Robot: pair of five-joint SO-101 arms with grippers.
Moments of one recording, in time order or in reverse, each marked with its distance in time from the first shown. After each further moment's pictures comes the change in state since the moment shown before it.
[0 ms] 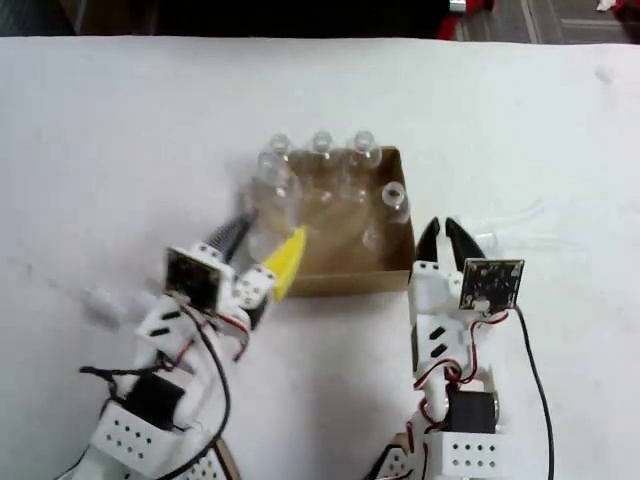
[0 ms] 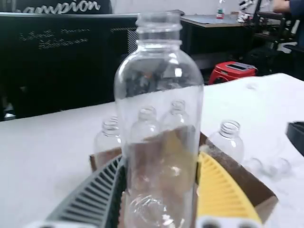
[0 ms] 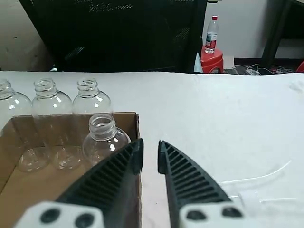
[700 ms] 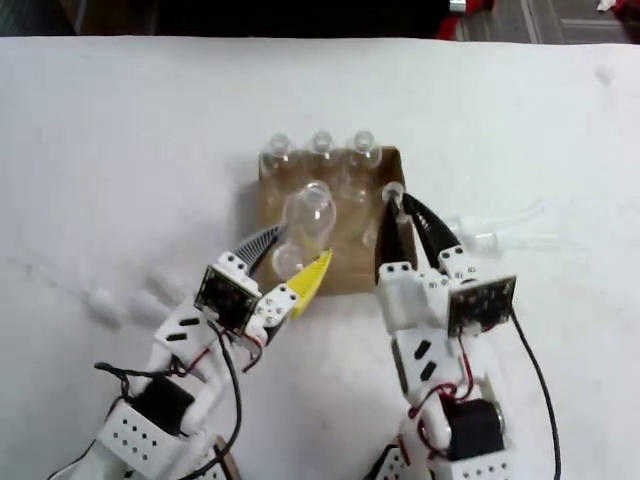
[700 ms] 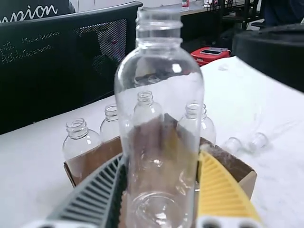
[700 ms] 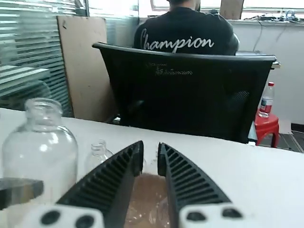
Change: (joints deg) left arm 6.1 0.0 2.4 -1.8 -6.2; right arm -15.4 -0.3 -17.8 4.3 0.2
